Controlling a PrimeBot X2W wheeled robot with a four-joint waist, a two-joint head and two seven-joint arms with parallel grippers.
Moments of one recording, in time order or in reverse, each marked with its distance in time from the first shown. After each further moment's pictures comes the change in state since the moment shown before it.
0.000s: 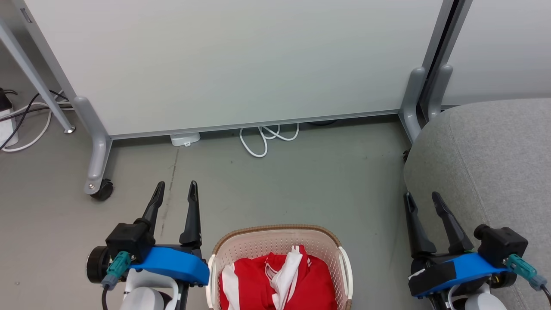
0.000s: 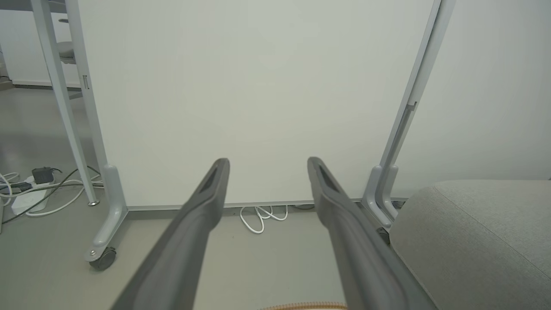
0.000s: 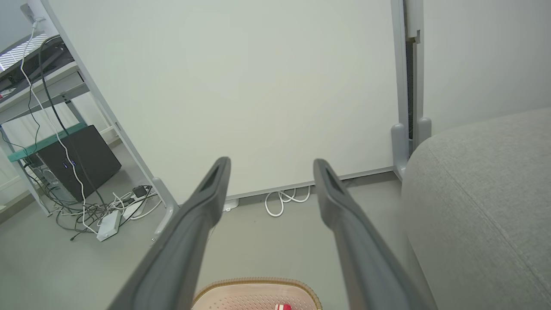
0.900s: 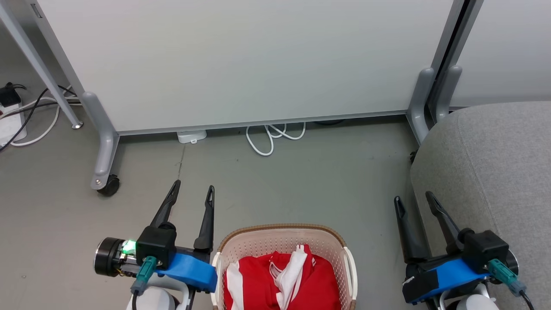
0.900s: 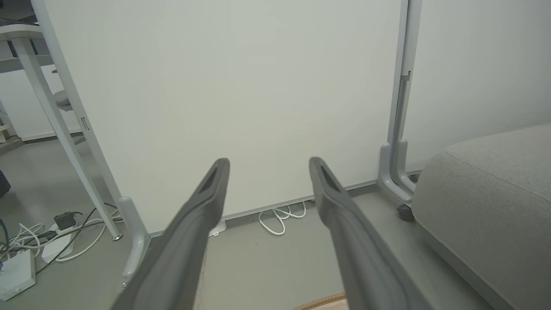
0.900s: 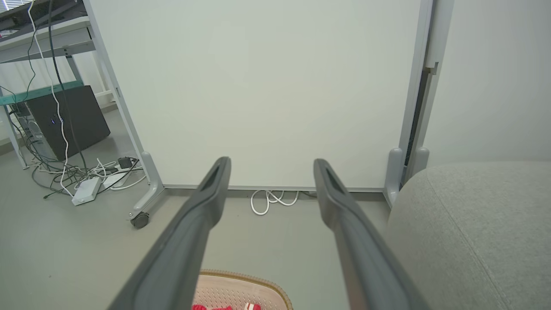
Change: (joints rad) left arm -0.014 0.004 -0.033 0.042 0.206 -0.012 -0.052; right arm 0.000 -0.001 0.013 0.012 -0.207 0.001 -0.053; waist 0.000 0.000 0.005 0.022
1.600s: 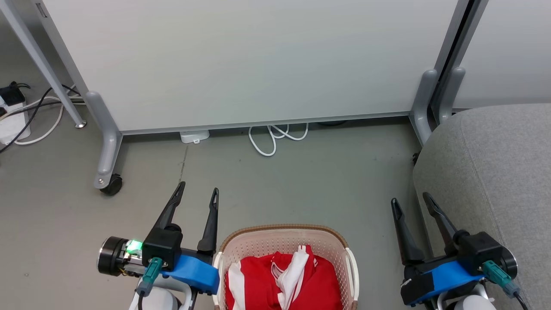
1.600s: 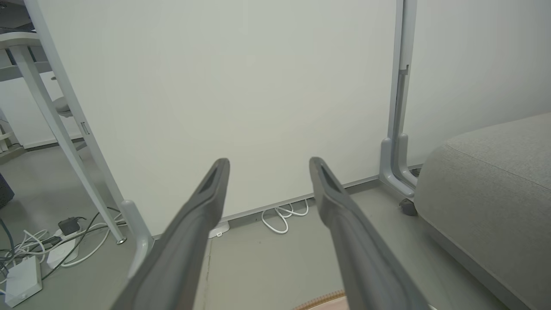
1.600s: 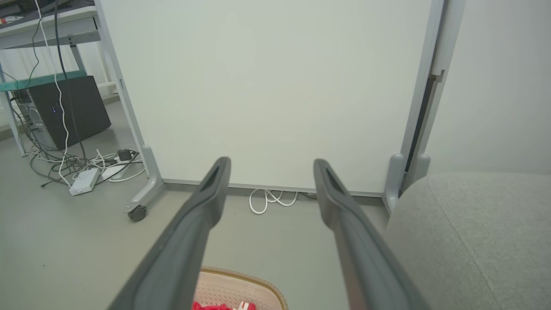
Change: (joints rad) left arm -0.005 -0.010 0.002 0.023 0.053 -0.013 -0.013; right arm 0.000 0.000 0.005 0.010 -0.053 0.000 -0.012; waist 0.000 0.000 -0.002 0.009
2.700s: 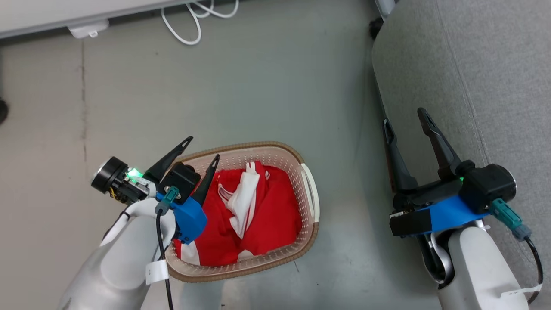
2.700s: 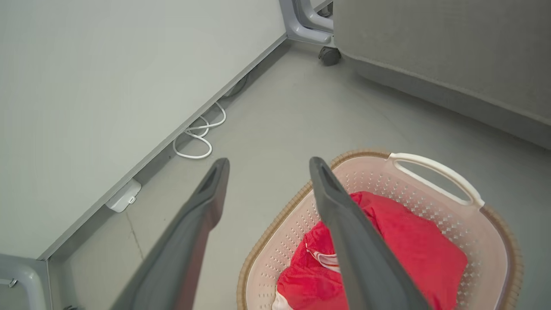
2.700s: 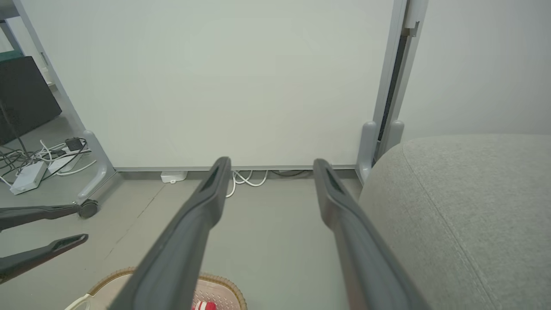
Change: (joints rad) left arm -0.439 0.165 -0.319 0.440 0.017 -0.062 0.000; right arm -0.240 -0.001 0.046 -0.066 0.015 0.000 -0.001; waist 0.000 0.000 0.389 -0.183
